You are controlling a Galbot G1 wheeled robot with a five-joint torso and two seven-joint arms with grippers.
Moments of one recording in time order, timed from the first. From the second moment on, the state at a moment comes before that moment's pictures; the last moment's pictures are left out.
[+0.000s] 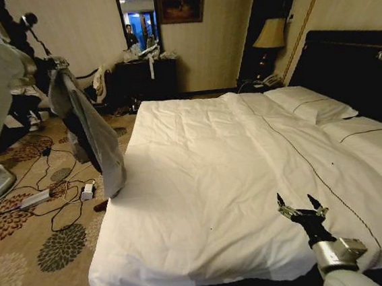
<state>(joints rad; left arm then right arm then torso) -0.54 -0.65 0.42 -1.13 -1.41 0.67 -0.37 -1.92 1.29 0.88 2.28 0.41 0.00 0.12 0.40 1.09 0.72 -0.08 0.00</state>
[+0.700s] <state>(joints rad) -0.46 -0.59 0.35 -1.28 -1.35 0.64 -0.39 -1.92 1.29 0.88 2.28 0.41 0.00 0.12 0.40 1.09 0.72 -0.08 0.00</state>
